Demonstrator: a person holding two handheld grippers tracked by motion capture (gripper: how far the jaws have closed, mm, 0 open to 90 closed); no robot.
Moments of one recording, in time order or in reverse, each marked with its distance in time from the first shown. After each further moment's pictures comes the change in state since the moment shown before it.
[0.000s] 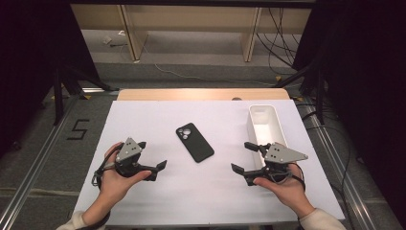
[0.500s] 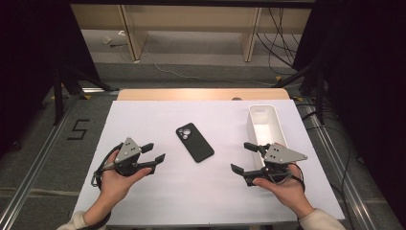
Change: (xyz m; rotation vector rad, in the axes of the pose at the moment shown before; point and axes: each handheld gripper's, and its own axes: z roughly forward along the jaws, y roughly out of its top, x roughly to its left) left arm -0.002 0.003 -0.004 -0.029 0.012 0.017; right arm 0.001 0.000 0.000 0.005 -0.002 -0.003
